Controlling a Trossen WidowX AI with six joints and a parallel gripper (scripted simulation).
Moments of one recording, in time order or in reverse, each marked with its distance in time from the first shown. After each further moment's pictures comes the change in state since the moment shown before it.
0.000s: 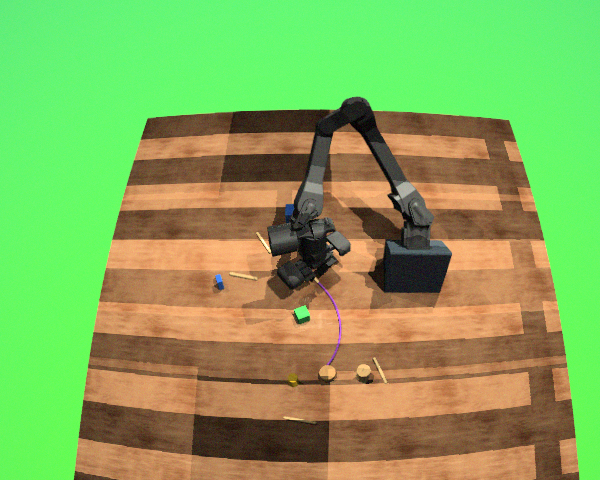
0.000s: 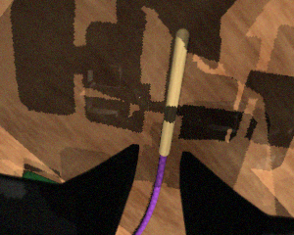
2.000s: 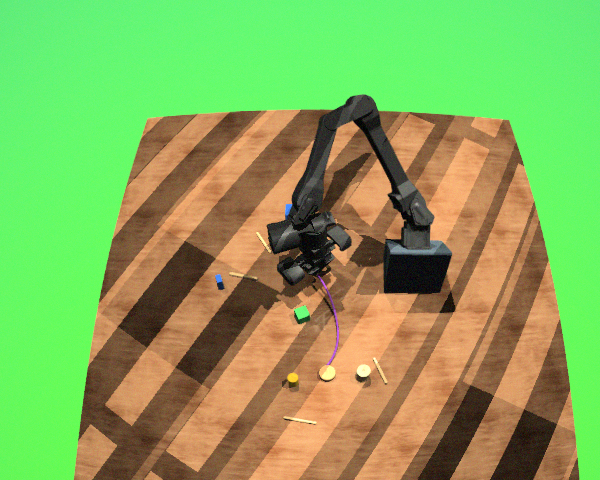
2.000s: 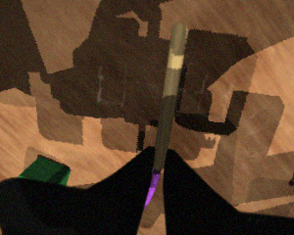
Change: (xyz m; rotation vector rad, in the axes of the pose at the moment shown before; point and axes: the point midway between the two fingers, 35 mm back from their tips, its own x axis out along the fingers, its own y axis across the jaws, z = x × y) arm -0.020 -0.001 -0.001 -0.006 0.000 -0.004
